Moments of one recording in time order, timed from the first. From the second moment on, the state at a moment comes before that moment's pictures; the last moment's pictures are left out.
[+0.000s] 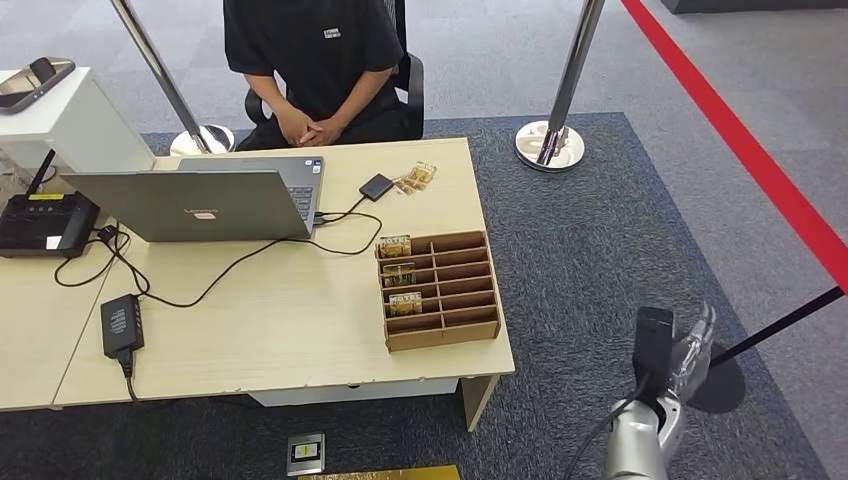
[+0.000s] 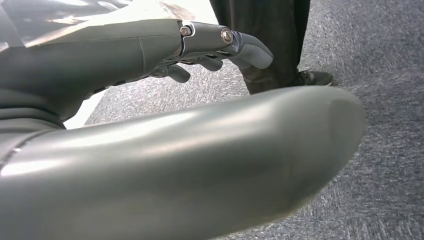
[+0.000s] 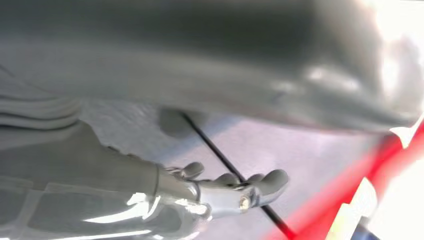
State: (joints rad) left arm -0.10 -0.26 1.01 -0.19 -1.24 0.49 -0.14; right arm -0.25 0.34 -0.30 -1.25 1.13 -0.70 -0.62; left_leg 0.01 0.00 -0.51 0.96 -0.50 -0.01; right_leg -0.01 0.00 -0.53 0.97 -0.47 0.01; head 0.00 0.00
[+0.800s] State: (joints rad) left arm -0.11 -0.25 1.00 -0.20 -1.25 0.48 -0.15; right arm -0.21 0.21 0.16 -1.29 1.25 -0.70 -0.31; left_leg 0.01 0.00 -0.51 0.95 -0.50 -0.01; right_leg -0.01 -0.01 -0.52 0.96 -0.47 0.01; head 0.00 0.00
